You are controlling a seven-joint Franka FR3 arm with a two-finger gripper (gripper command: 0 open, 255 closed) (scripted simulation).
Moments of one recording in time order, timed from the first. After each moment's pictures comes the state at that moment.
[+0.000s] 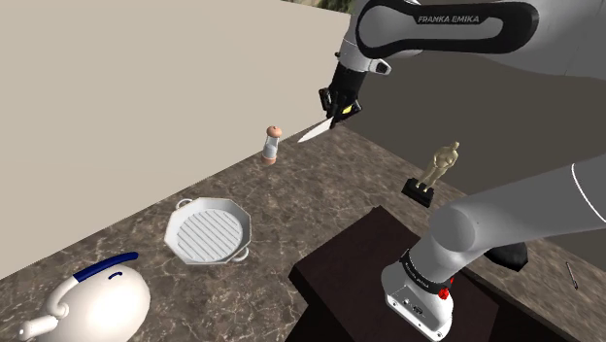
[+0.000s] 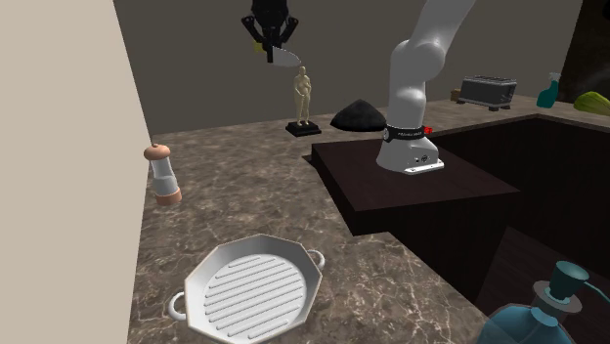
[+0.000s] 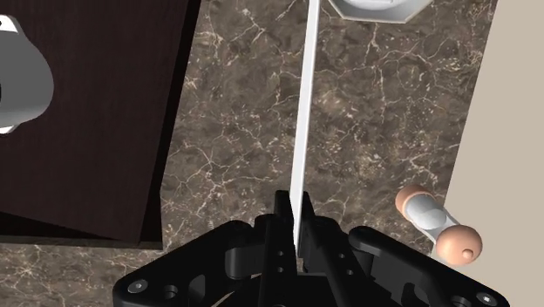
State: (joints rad) arm -0.29 -0.44 0.40 -2.28 0.15 1.86 1.37
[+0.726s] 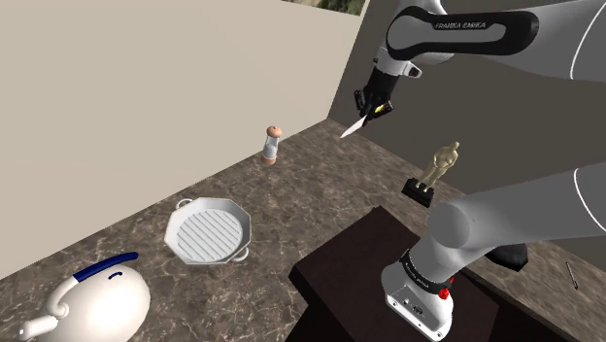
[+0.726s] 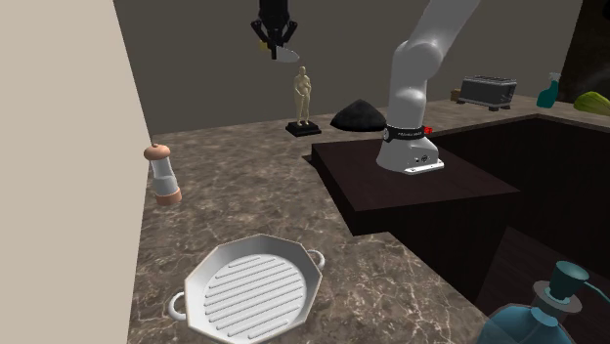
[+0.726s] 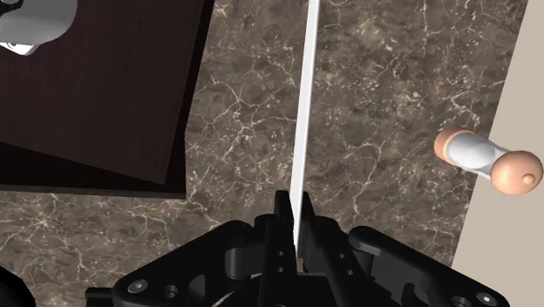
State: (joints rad) arm -0.38 -0.50 0.19 -2.35 0.08 1.87 1.11
